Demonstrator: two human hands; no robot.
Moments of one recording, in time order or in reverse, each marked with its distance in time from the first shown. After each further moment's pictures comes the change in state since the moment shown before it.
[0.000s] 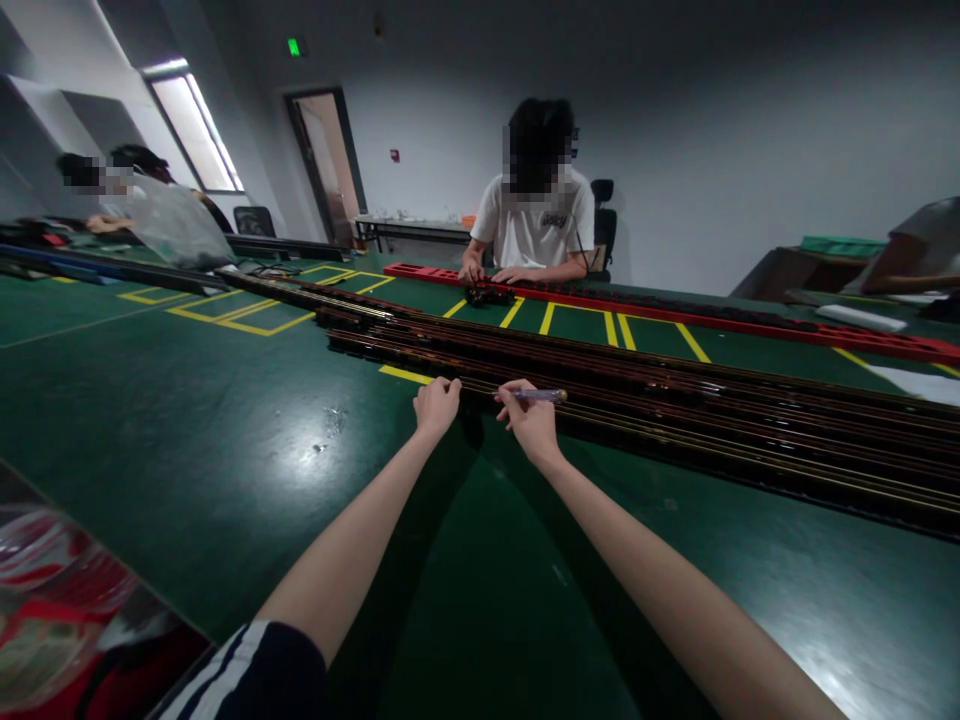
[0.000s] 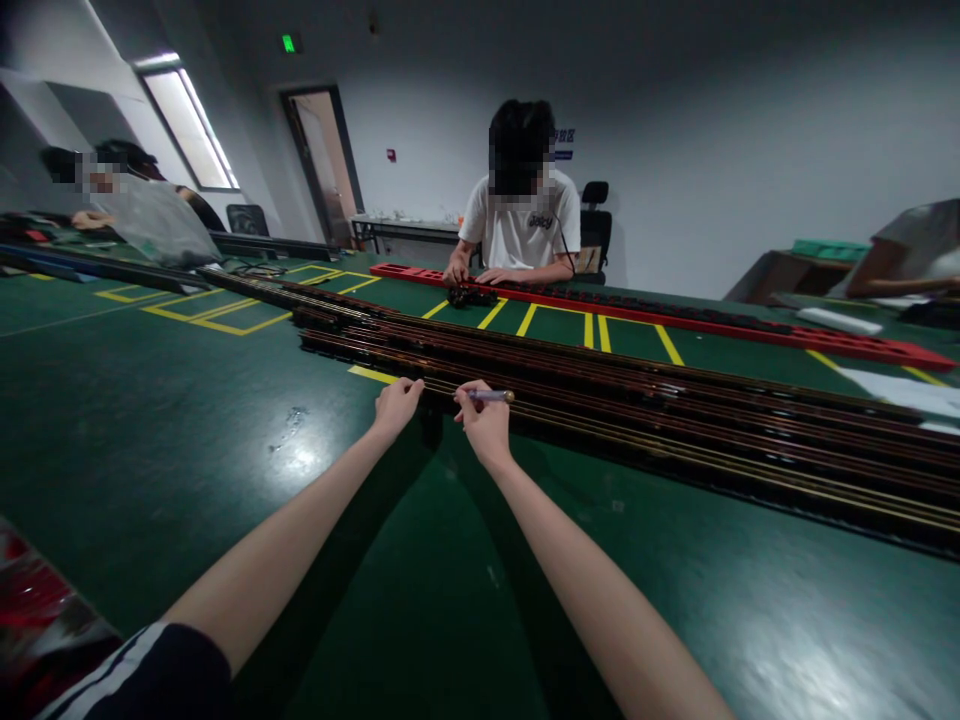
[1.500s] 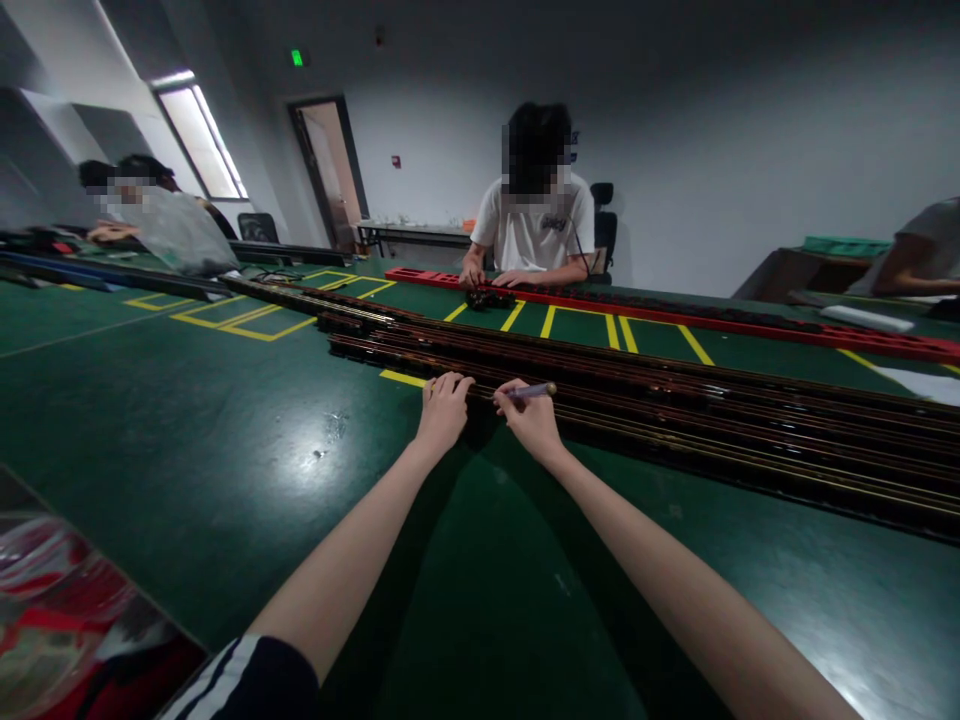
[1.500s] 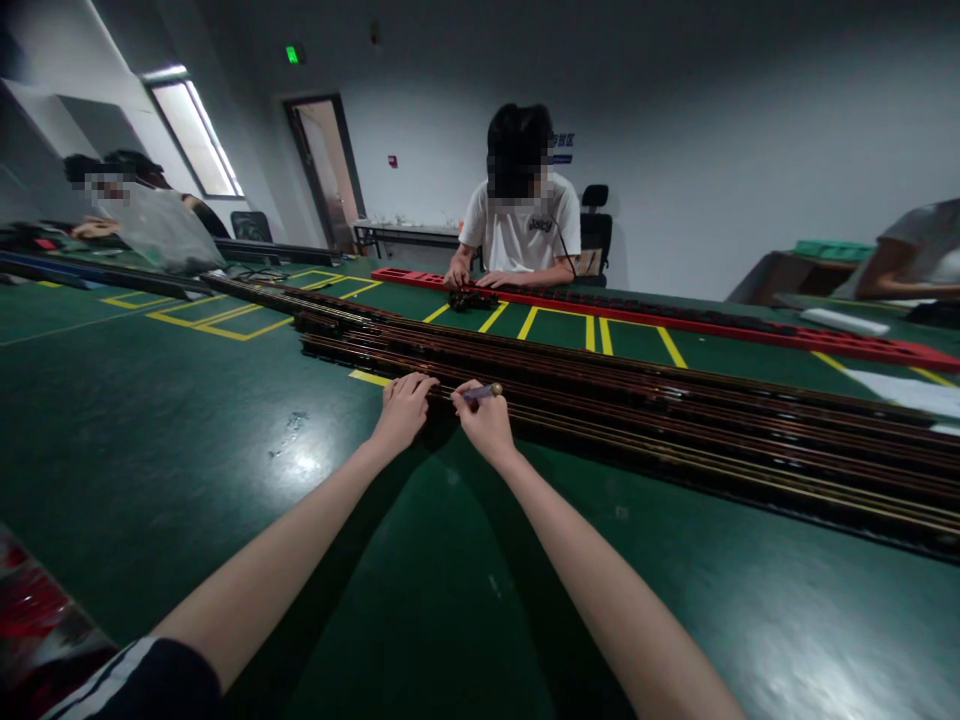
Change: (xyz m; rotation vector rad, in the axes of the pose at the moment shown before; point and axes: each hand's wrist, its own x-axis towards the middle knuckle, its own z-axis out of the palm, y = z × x) left_hand -0.011 -0.009 0.009 0.229 0.168 0.570; right_hand 0.012 0.004 -0.005 -0.220 -0.100 -0.132
